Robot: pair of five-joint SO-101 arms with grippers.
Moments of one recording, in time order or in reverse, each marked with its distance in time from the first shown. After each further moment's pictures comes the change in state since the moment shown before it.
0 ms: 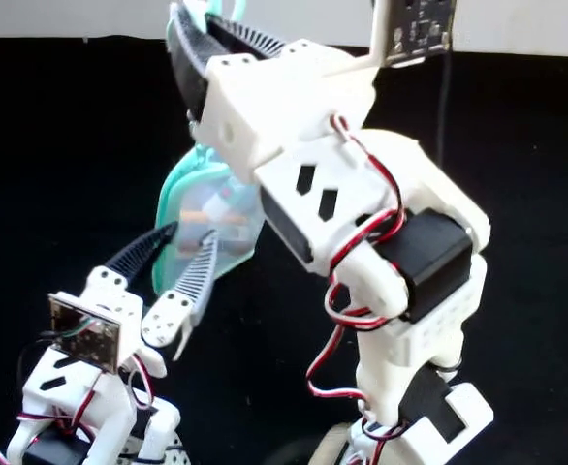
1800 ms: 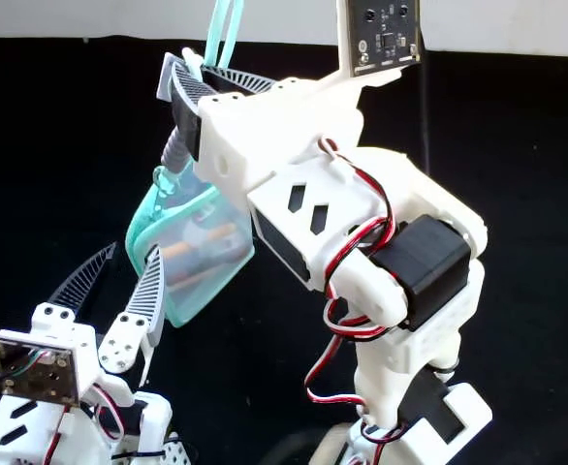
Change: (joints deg) left arm -10.7 0.0 -12.1 15.9 0.0; right arm -1.0 0.1 -0.8 10.9 0.0
